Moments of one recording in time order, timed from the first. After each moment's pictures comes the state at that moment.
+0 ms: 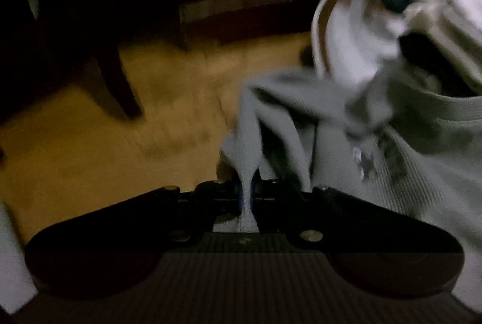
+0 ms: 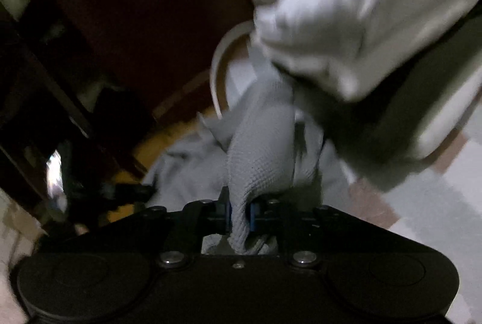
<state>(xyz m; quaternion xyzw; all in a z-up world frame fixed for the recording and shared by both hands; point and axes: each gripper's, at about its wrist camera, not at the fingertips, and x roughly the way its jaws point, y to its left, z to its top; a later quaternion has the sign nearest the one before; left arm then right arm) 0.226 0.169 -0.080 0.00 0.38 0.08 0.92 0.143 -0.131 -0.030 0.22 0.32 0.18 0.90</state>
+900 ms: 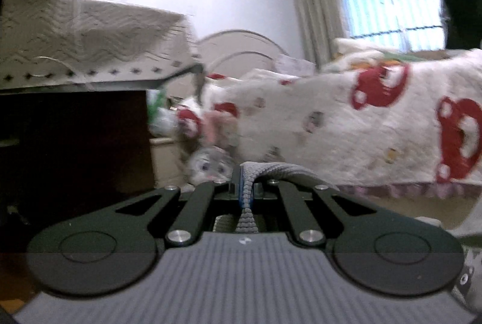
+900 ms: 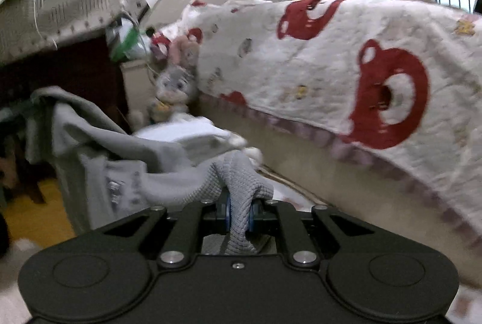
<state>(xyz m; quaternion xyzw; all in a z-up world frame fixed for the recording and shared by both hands) 0.024 -0.021 0.153 0.04 0.01 -0.20 0.98 -0.172 -0.312 0.162 0.04 0.24 -0.11 0.97</state>
